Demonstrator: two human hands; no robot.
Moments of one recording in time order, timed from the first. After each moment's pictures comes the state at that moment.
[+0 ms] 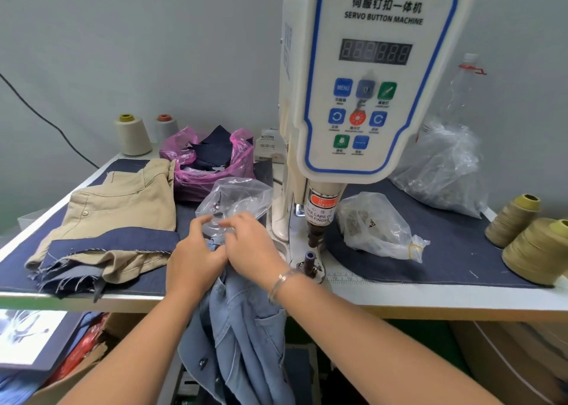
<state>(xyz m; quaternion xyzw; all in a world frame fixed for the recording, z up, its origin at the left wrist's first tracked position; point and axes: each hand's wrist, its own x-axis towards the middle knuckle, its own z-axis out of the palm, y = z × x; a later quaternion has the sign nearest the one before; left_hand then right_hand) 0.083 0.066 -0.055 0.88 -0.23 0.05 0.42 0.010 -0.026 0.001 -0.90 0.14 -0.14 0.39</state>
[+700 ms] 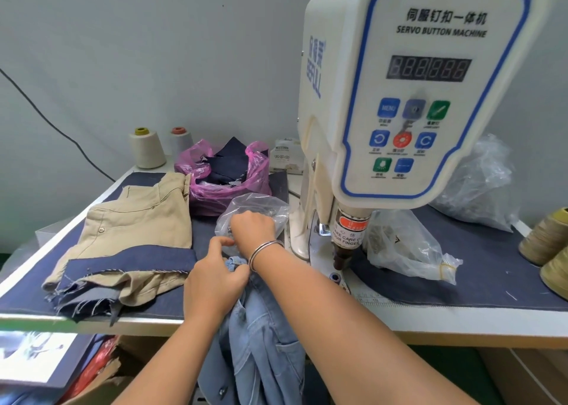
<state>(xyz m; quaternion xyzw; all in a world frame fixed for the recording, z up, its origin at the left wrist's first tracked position) 0.083 0.065 -0.056 0.88 -0.22 0.04 0.41 0.113 -0.054 -0.025 -0.99 0.13 -0.10 0.00</state>
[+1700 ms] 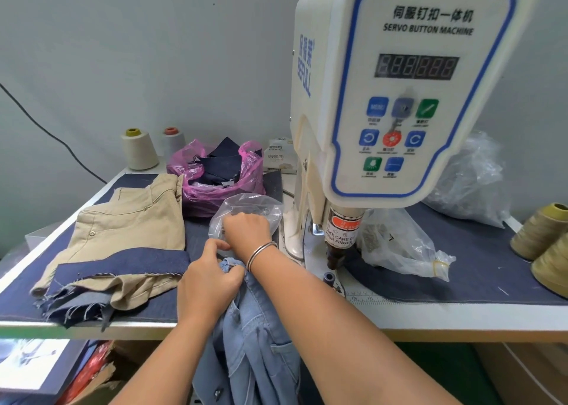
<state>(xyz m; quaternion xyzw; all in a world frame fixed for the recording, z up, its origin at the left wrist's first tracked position) 0.084 0.064 -0.058 0.89 -0.22 0.04 0.40 0.114 -0.058 -0.034 -0.99 0.10 -0.13 -0.01</state>
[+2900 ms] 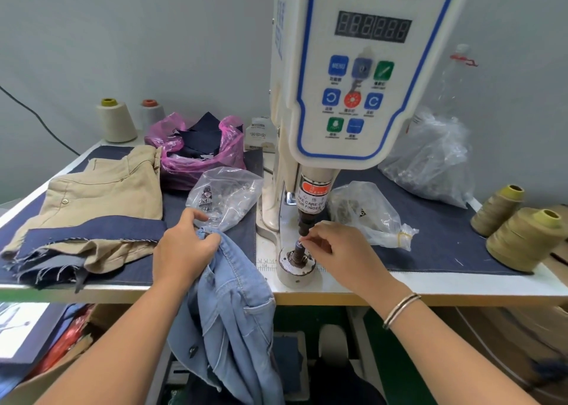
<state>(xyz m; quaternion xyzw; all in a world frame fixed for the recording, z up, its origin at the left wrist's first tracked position) 0.083 0.064 -0.055 0.89 -0.21 0.03 0.40 -0.108 -0.115 -0.001 -0.95 0.13 -0.20 0.19</state>
